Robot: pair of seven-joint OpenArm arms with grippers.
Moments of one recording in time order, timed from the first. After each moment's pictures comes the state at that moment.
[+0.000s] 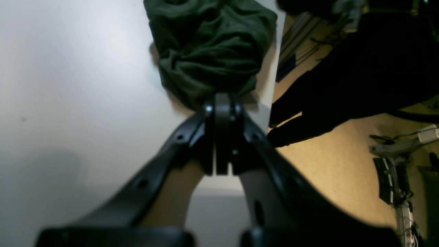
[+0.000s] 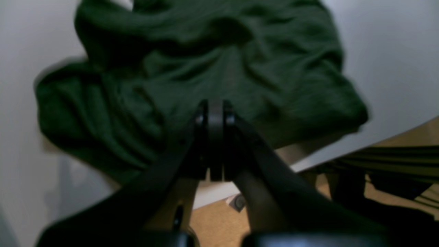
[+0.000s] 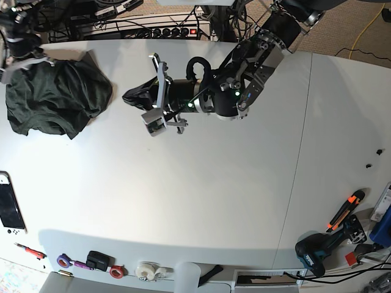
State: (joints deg) left arm -7.2 -2.2 37.1 98.8 -39.1 -28.7 49.4; right arm -21.3 5.4 60.0 116.4 27.0 31.0 -60.4
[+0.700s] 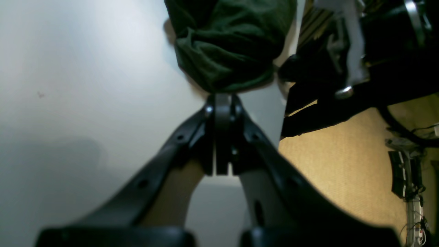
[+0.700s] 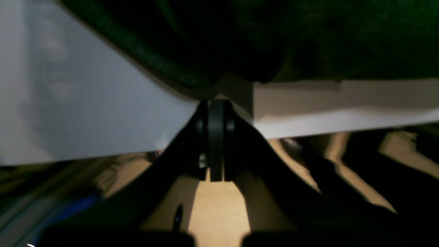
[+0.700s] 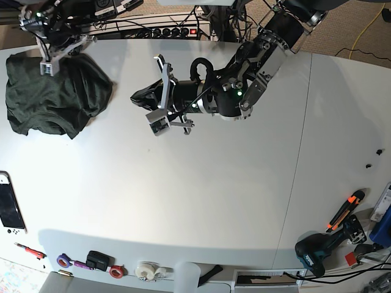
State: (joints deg) left arm -7.2 -2.8 37.0 98.8 -36.7 -28.7 50.7; right arm -30.0 5.4 46.5 113.5 28.8 29.7 -69.0
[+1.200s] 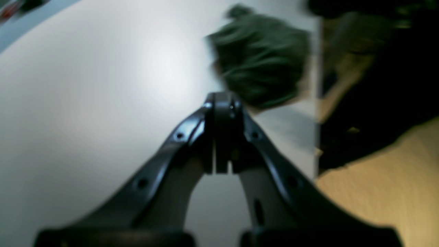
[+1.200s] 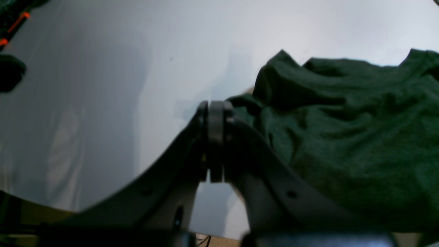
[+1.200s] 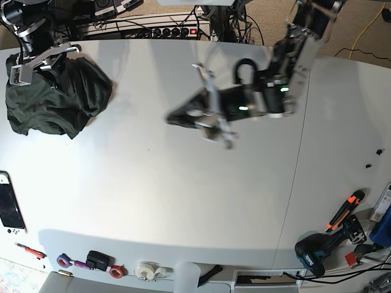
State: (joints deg) left arm 0.9 -11.4 19.8 102.6 -31.5 -43.3 31.1; right arm -30.2 5.4 56.2 124.9 56.5 39.8 -60.0
